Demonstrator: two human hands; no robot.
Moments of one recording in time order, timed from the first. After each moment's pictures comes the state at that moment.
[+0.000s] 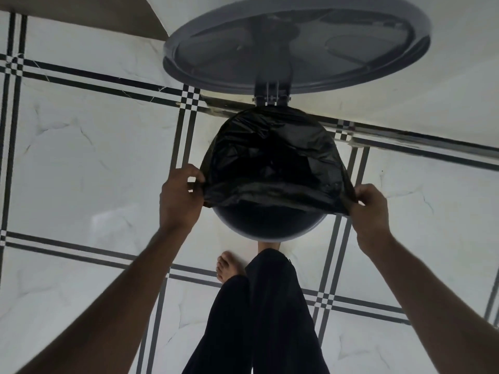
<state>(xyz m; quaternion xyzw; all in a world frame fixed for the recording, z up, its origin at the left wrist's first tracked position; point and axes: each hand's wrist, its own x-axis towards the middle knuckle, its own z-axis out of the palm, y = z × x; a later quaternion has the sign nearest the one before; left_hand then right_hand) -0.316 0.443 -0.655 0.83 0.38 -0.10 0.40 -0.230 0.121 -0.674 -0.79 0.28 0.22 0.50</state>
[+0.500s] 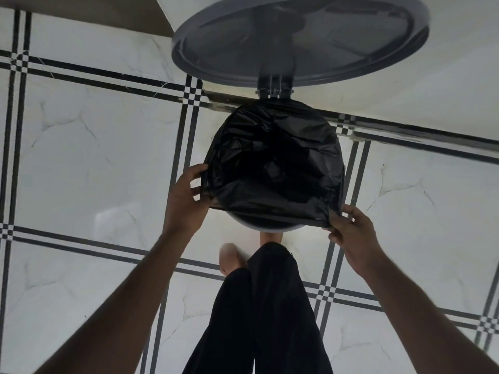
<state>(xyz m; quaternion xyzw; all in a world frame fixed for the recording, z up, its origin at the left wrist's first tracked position) -0.336 0.432 -0.640 0.74 0.39 -0.10 0.54 -0.282 0.123 -0.657 -0.63 0.38 0.32 0.59</state>
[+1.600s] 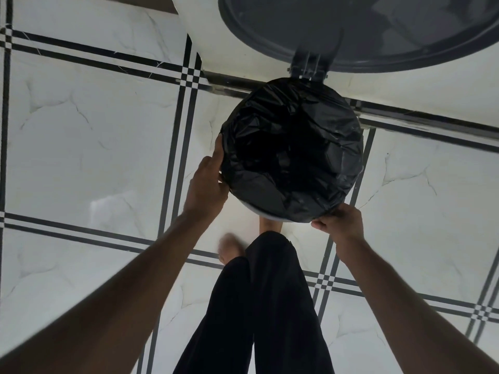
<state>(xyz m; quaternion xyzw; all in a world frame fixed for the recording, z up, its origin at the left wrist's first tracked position) -0.334 0.418 -0.682 0.88 0.22 -0.17 0.38 -0.296 0.144 -0.684 -0.74 0.37 0.33 0.46</state>
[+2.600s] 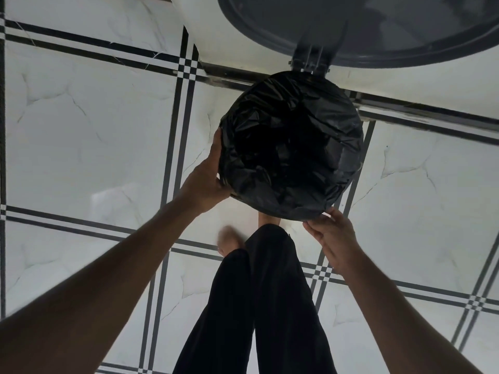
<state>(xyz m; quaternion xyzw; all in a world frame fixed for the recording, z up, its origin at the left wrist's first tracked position) -0.323 0.426 -0.666 0.83 0.16 -0.27 0.46 -0.328 0.136 -0.679 -0.55 0.46 0.35 0.61</state>
